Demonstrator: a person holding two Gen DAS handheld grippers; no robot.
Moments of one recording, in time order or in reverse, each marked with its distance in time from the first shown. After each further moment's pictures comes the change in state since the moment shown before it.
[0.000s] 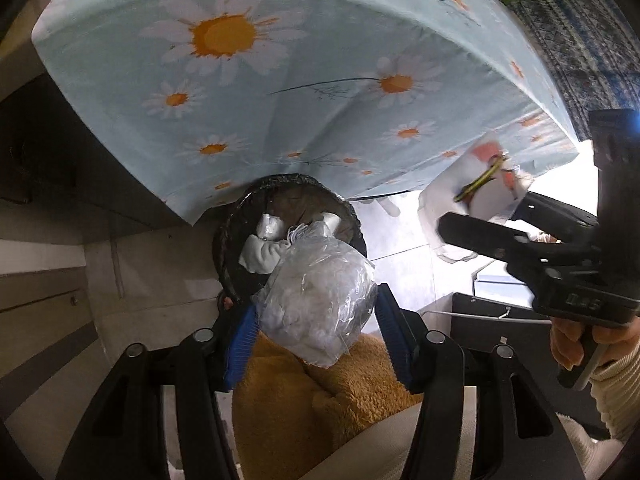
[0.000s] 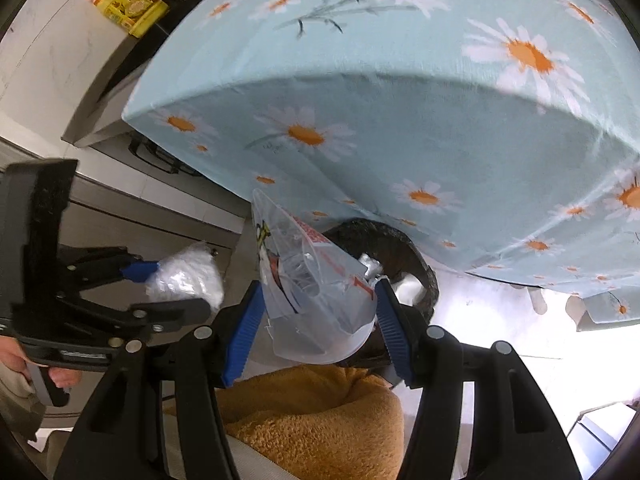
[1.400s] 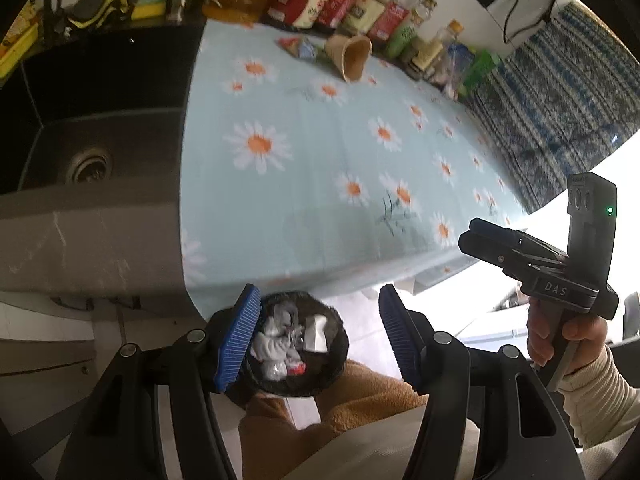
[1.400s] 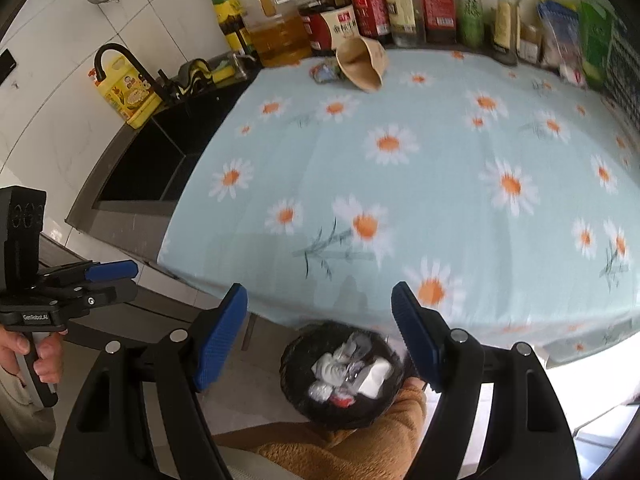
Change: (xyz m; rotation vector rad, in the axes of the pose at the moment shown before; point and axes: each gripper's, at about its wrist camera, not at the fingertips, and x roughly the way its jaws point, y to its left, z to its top) left arm -0.153 0.015 0.056 0.052 -0.320 -0.074; right arm -0.115 0.018 0.079 0.022 -0.274 -0.111
